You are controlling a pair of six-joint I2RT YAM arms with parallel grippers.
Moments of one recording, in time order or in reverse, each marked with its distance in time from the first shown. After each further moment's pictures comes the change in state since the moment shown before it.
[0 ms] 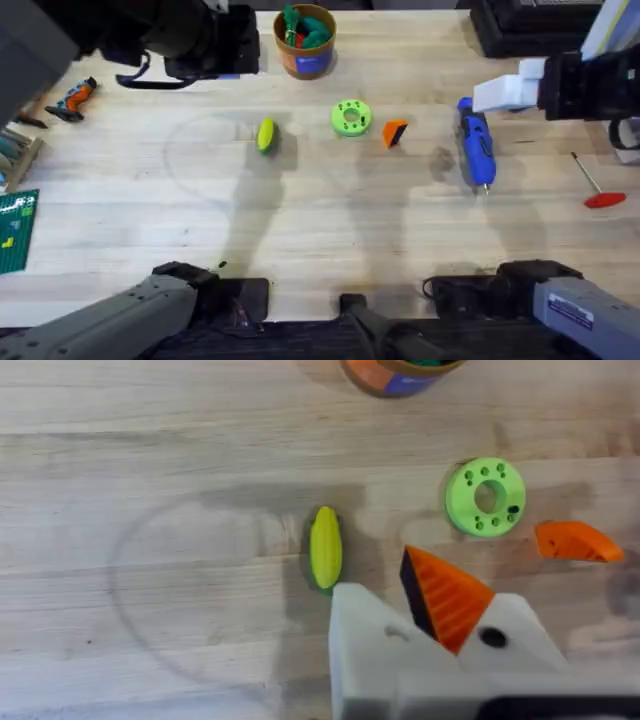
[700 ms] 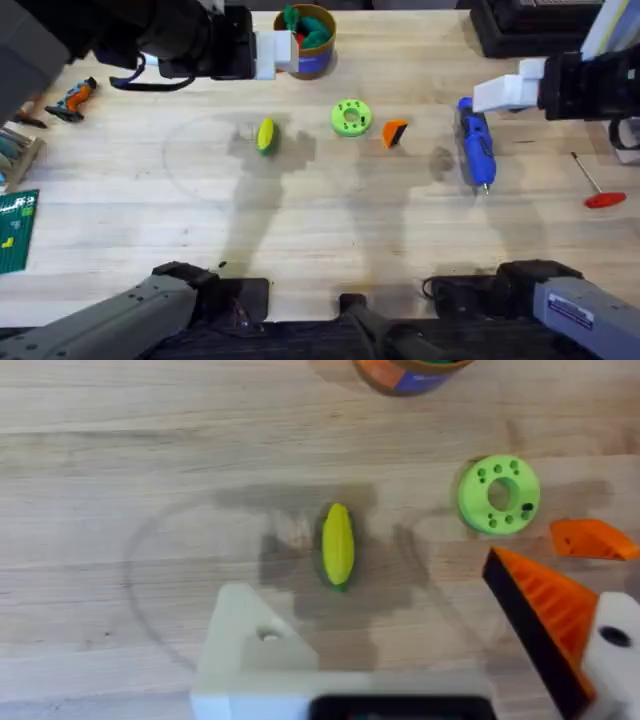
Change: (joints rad) left arm 0.000 -0.013 0.000 -0.017 -0.029 0.011; right arm 0.000 0.000 0.000 0.000 0.000 0.000
